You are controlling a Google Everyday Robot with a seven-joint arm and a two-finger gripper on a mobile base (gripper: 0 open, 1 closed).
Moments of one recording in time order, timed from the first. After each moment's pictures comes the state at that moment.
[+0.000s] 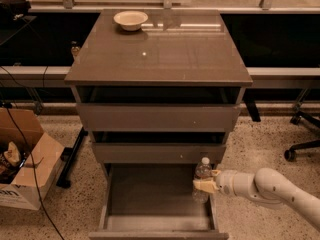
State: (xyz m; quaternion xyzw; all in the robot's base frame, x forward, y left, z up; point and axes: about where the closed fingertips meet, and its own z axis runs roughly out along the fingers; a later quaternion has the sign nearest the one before) arm 0.550 -0.186 0.433 -0.30 0.83 0.29 0.37
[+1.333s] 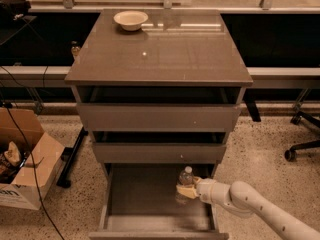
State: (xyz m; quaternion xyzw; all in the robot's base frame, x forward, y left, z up) arm 0.578 -0.131 0.330 -0.30 0.80 0.31 0.42
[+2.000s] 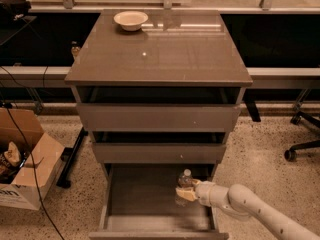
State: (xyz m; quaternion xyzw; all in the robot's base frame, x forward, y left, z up) arm 0.576 -0.128 0.316 -0.30 0.80 0.30 0.42
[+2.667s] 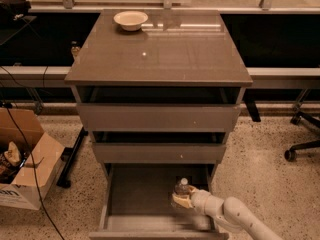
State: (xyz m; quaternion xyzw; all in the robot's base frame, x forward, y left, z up) arm 0.571 -0.112 0.259 -0.31 0.77 0.29 0.47
